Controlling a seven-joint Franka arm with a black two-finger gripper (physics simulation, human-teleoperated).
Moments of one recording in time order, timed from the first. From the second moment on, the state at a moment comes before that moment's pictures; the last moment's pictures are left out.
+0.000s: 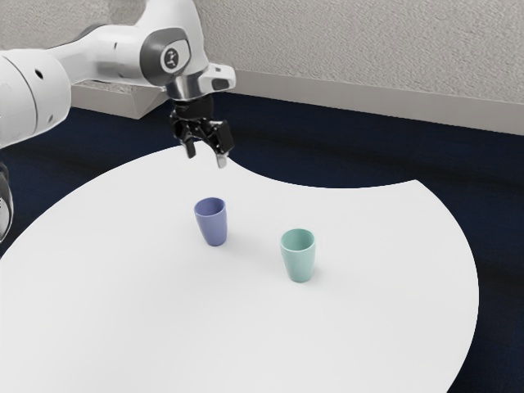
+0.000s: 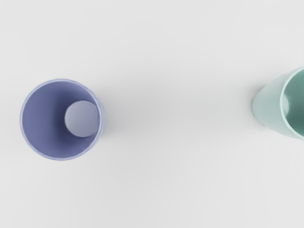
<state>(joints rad) -0.19 0.35 0.20 -1.41 -0.11 1.75 0.18</state>
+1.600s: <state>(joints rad) -0.15 0.63 0.21 -1.41 -0.15 2.02 0.19</state>
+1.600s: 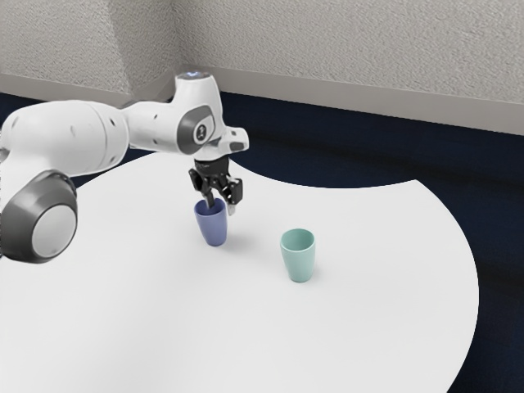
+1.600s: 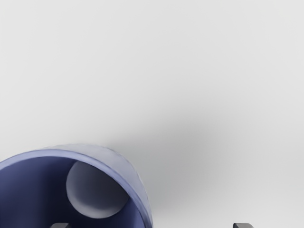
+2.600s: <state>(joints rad) -0.15 0.67 0.21 -1.41 -0.15 2.06 0.18</state>
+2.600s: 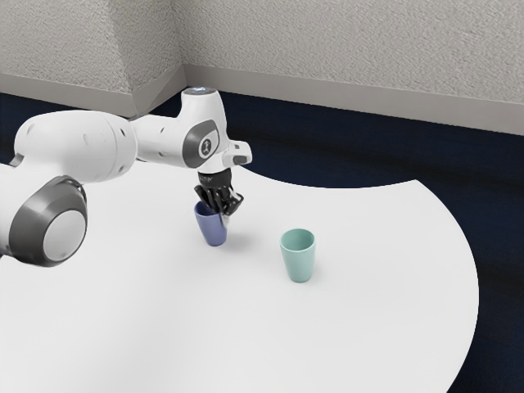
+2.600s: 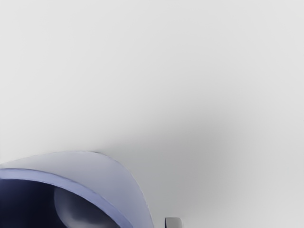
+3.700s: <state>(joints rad) -0.18 0.51 0.20 -1.42 -0.13 1.95 0.17</state>
